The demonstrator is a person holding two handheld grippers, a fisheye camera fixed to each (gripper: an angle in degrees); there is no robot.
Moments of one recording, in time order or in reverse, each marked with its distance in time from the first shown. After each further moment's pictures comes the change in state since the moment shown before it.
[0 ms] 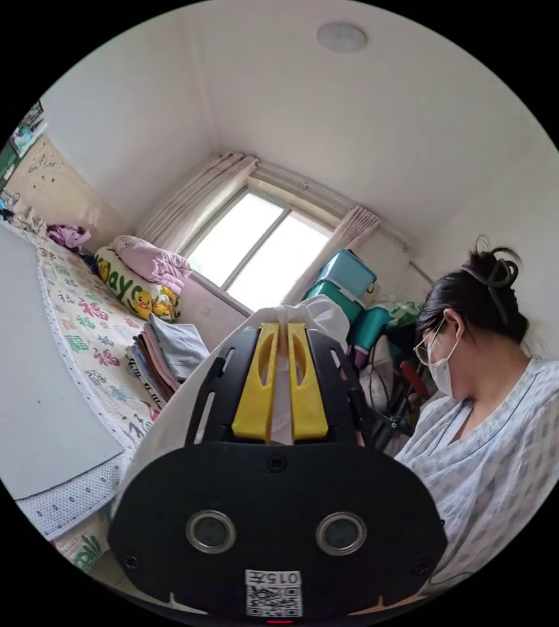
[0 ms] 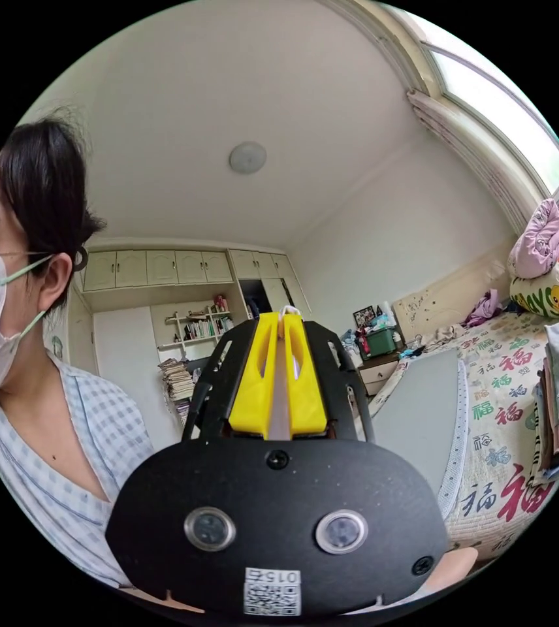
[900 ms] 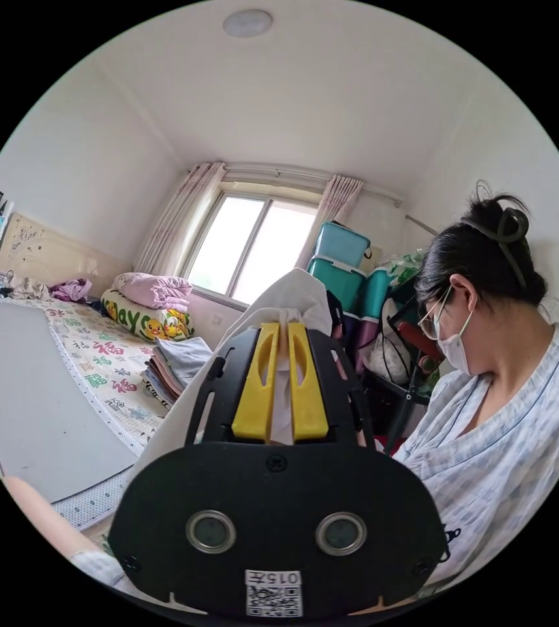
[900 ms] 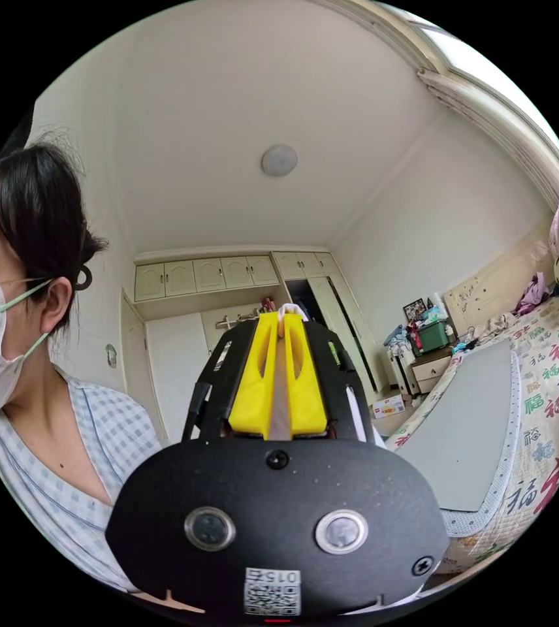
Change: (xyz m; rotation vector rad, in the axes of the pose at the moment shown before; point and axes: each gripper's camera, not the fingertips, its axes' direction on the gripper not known) left arm 0.161 -0.042 -0.010 -0.018 -0.151 0.224; right arm -0.036 -0.106 0.067 0.000 -0.247 0.067
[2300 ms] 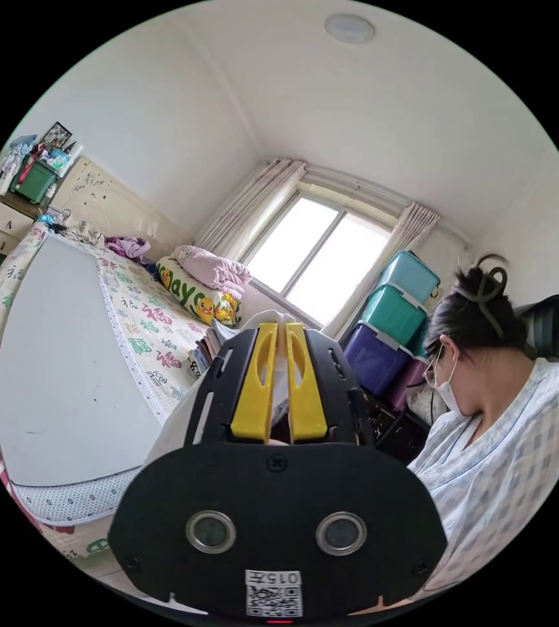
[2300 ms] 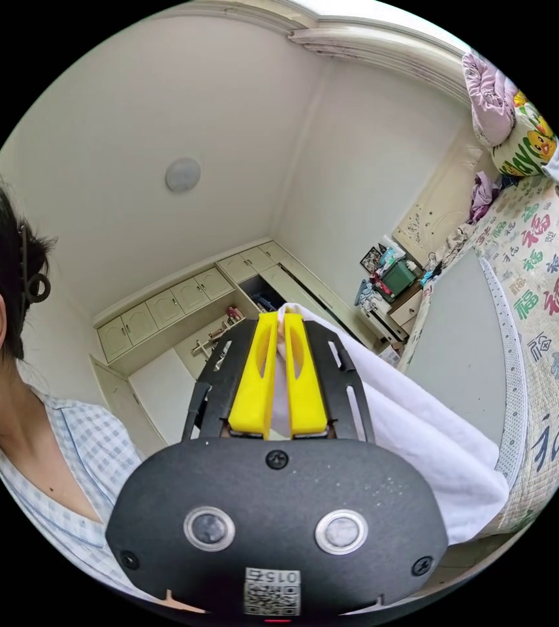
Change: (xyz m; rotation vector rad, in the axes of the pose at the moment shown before) left arm -0.122 -0.037 0.074 0.055 -0.161 -0.277; right arm 0.182 0.114 0.086 0.003 0.105 0.384
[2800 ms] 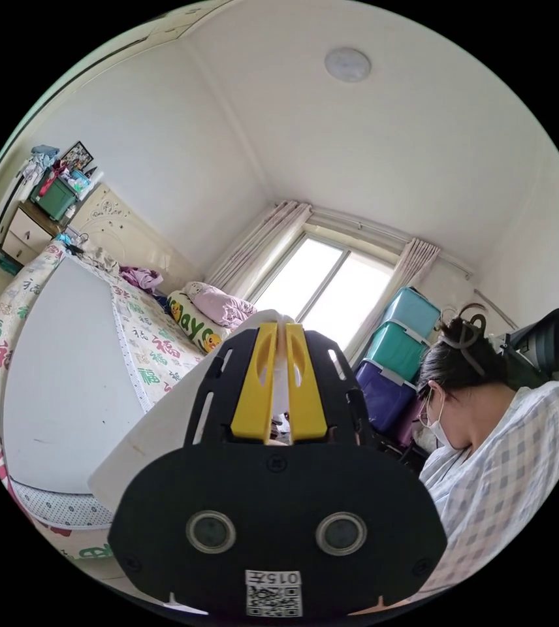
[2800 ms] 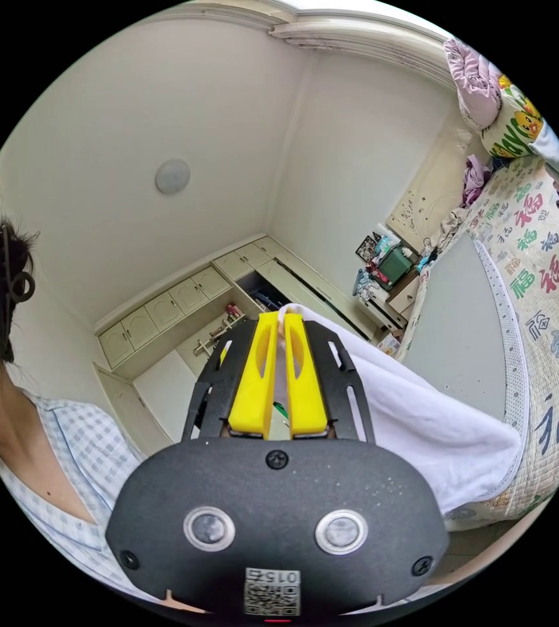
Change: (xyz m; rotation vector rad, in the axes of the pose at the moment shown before) left arm 0.024 -0.003 -0.014 0.158 -0.043 -0.004; right arm 0.000 0.058 -0.008 -0.028 0.000 0.063
